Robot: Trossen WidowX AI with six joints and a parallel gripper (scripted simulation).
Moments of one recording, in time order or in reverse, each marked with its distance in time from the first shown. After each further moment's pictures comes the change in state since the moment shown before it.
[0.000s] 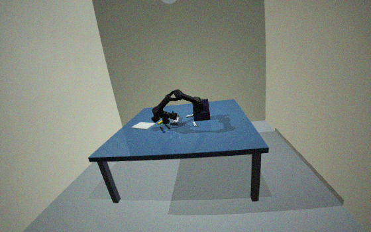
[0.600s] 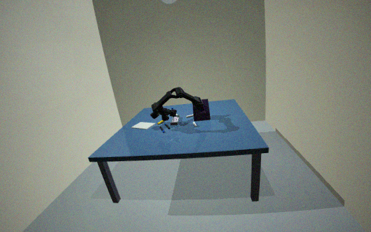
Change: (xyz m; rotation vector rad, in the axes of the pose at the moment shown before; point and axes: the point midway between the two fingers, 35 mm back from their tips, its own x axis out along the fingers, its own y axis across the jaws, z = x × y) arm -0.016 0.001 -0.027 0.013 -0.013 0.002
